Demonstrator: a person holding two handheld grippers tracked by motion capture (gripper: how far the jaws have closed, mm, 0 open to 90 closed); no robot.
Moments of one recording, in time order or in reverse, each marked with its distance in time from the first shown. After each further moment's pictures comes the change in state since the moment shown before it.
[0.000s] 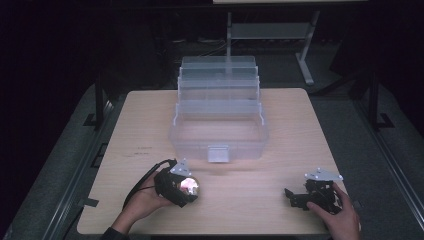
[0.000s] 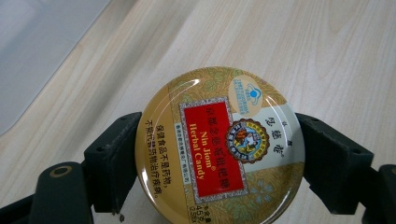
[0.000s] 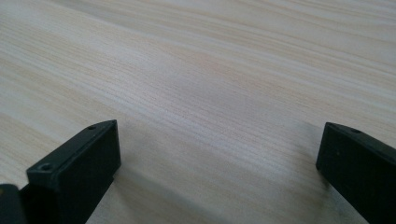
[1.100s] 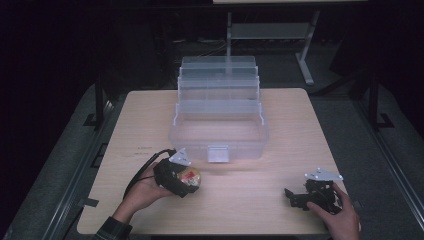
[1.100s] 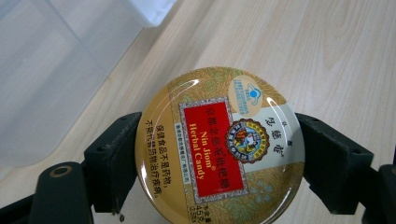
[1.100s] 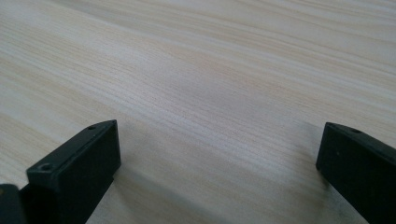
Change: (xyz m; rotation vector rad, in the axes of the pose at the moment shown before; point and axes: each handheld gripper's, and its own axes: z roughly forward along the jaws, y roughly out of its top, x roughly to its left) left arm 0.012 0.021 -0.016 -0.043 -0.002 -0.025; right arm 0.000 0.000 0.000 0.000 0.000 0.001
